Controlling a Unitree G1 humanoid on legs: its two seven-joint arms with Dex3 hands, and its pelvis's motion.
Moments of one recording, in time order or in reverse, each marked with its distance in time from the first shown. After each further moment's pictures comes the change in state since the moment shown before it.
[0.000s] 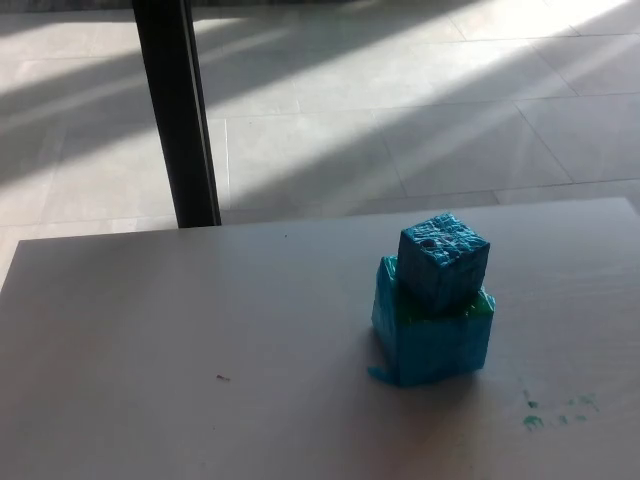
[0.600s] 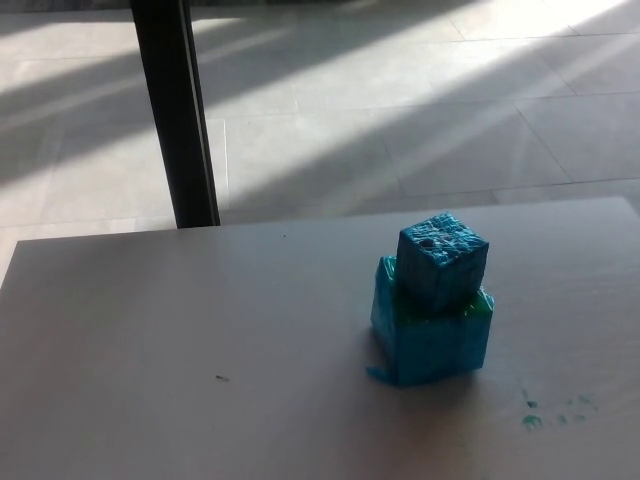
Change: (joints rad) left_arm 0.000 0.008 0.000 0.002 0.001 0.000 -0.008; right_arm -0.047 -0.002 -0.013 0.163 -0.013 -0.109 0.037
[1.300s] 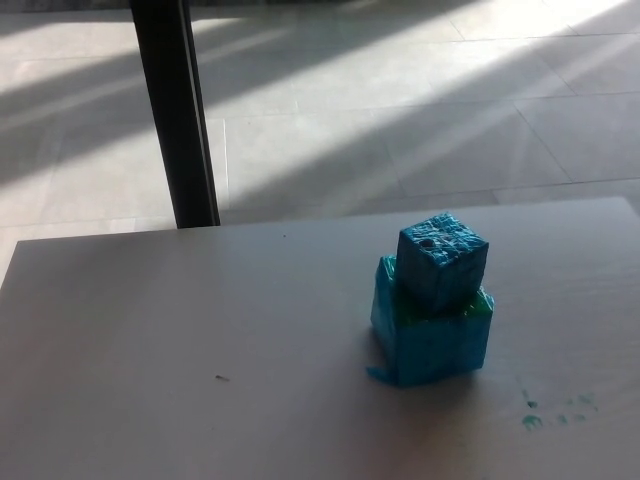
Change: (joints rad) left_arm 0.014 0.000 0.002 -0.001 -0.001 0.000 0.004; right_arm -0.020 0.015 -0.039 0.045 -0.030 -0.007 -0.029
